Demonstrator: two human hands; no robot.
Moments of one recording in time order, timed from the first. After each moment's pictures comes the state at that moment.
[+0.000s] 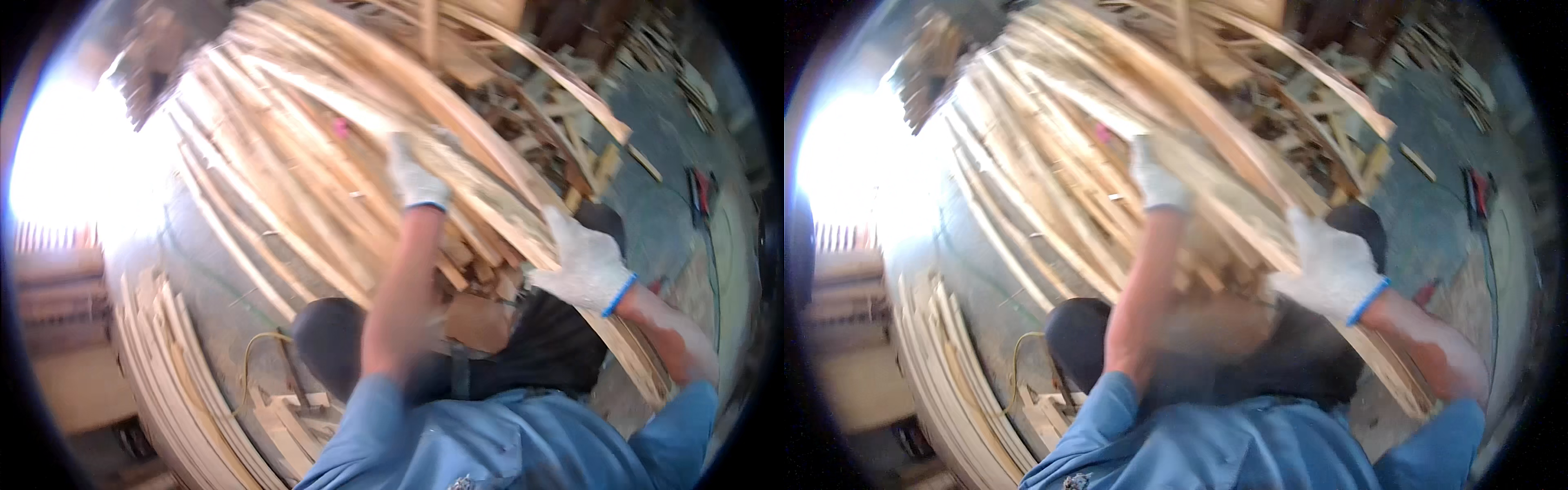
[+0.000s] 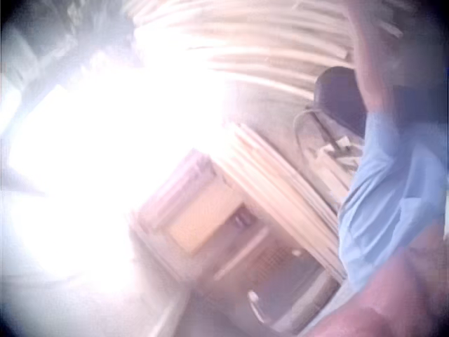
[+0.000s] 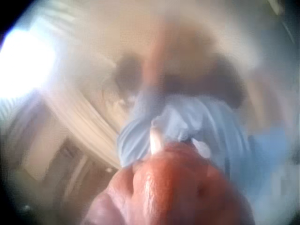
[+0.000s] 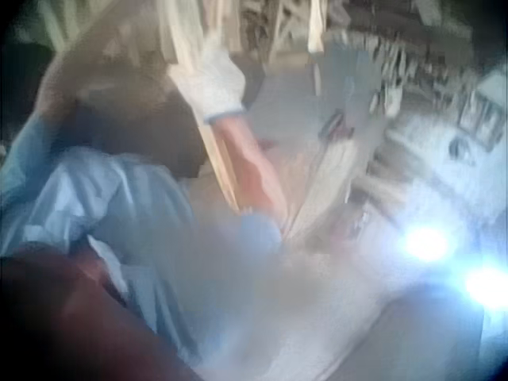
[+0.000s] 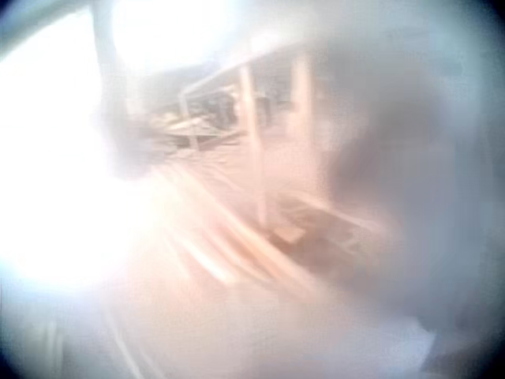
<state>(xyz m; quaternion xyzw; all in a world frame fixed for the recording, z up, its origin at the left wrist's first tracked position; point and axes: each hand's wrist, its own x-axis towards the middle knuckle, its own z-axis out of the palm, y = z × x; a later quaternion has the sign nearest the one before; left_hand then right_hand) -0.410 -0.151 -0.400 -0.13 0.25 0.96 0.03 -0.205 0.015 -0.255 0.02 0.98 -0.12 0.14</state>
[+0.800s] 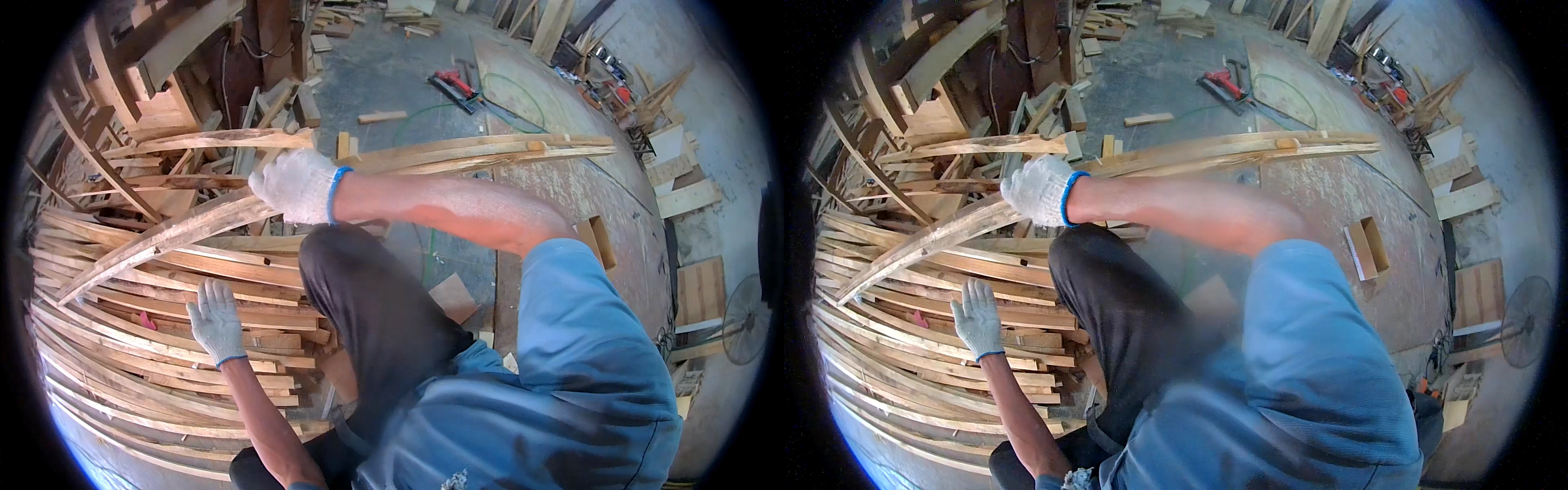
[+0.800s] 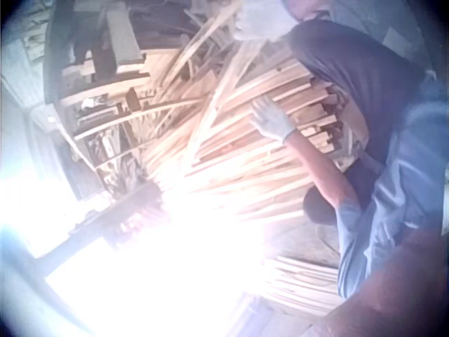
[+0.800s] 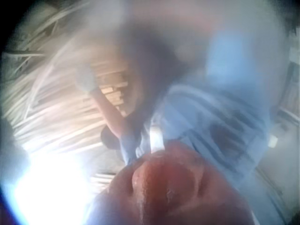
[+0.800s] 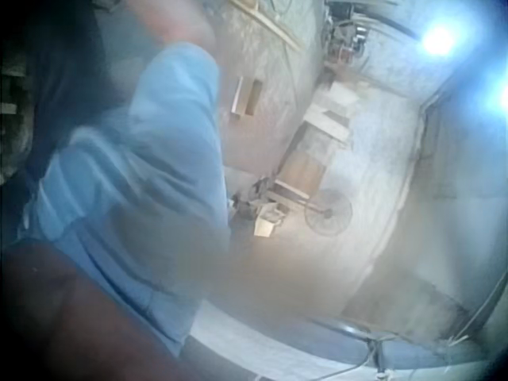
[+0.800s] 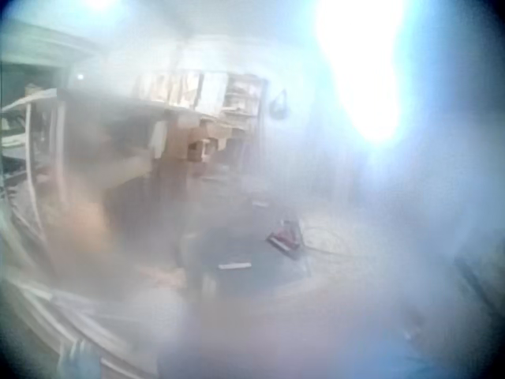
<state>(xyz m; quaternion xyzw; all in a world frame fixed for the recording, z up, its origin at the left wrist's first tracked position) -0.409 -0.141 -0.485 -0.12 0.22 0.92 0.29 -0.279 0.154 -0.262 -0.03 0.99 0.12 -0.05</state>
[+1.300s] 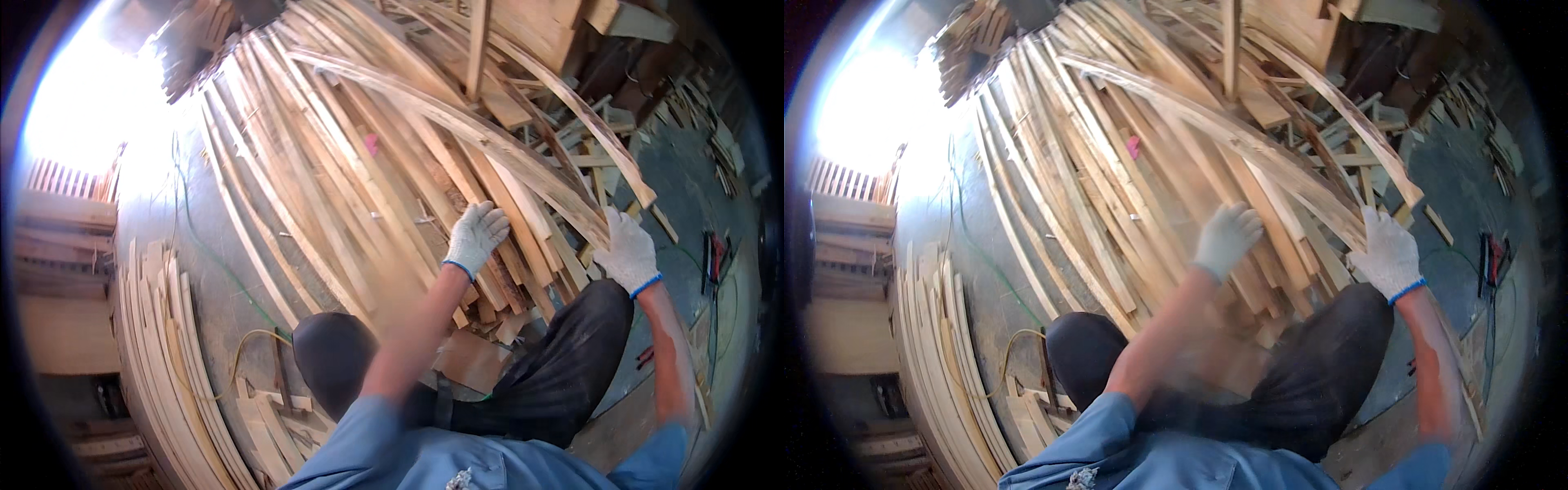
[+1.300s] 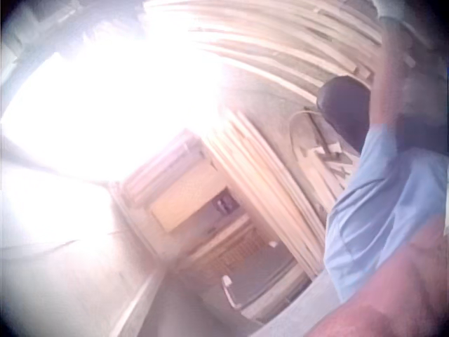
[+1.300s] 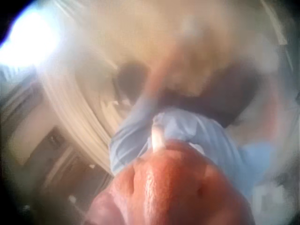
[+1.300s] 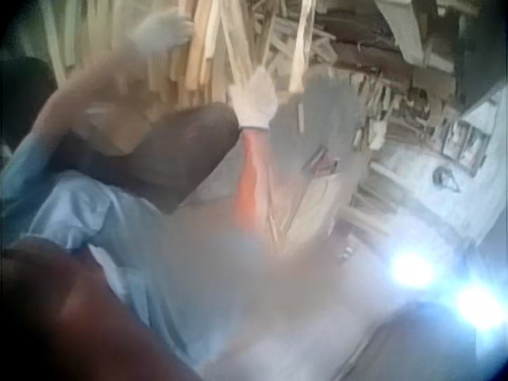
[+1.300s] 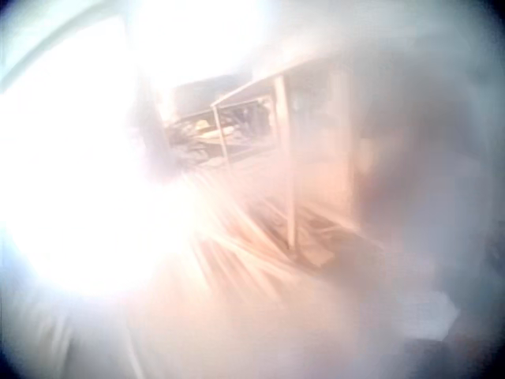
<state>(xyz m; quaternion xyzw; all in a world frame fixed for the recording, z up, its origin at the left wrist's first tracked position) -0.394 -0.129 -0.552 -0.06 0.13 0.93 0.33 -0.285 0.140 -0.321 0.04 1.00 0.04 0.07</state>
